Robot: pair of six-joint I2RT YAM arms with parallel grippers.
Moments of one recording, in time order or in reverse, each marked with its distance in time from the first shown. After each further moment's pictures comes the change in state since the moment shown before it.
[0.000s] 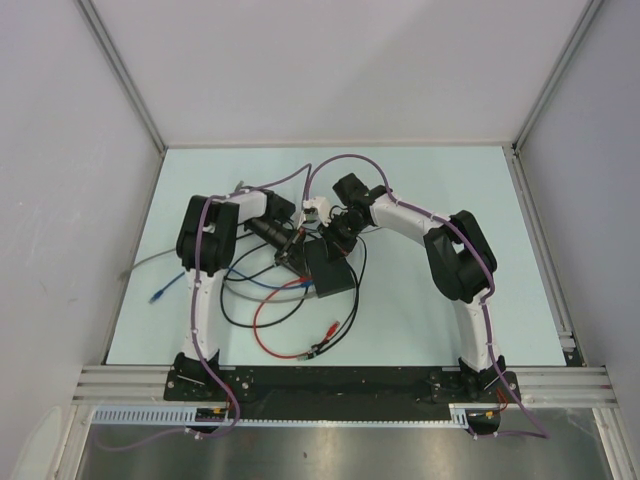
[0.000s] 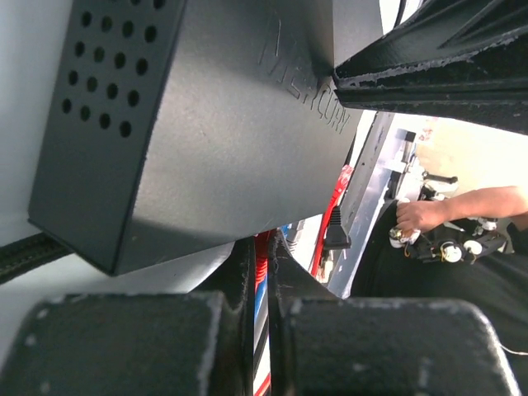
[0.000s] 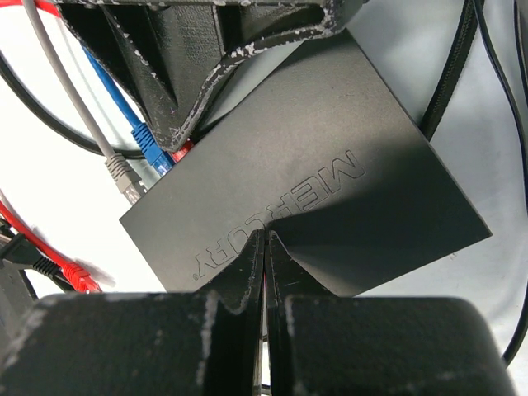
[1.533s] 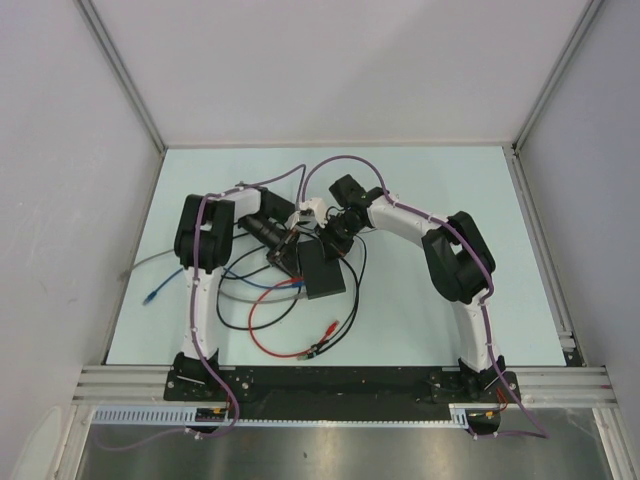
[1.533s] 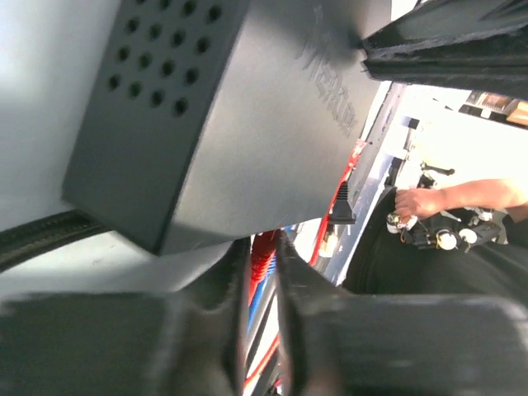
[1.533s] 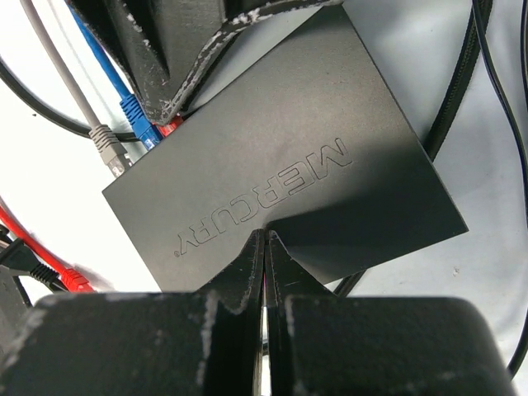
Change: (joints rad) left arm 0.047 0.040 0.068 -0.147 -0.074 0.084; right arm 0.013 0.001 0.000 0.023 0.010 -0.003
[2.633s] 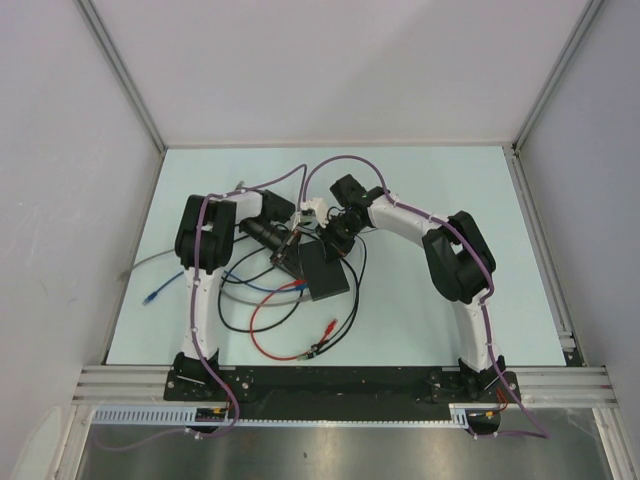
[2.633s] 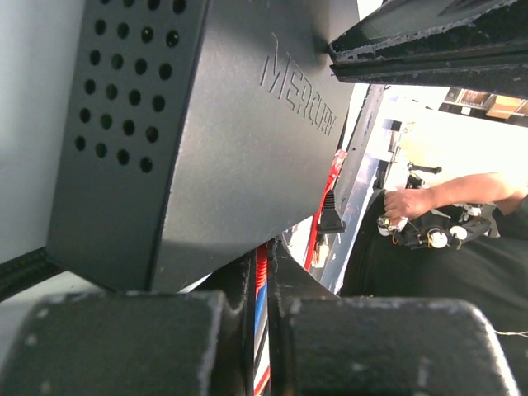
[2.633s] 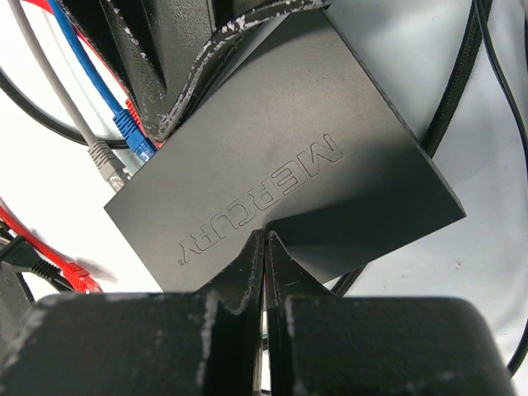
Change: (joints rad) left arm -0.013 -0.008 -0.057 0.048 0.101 0.035; right arm 0.000 0.000 0.000 -0.013 0.000 0.001
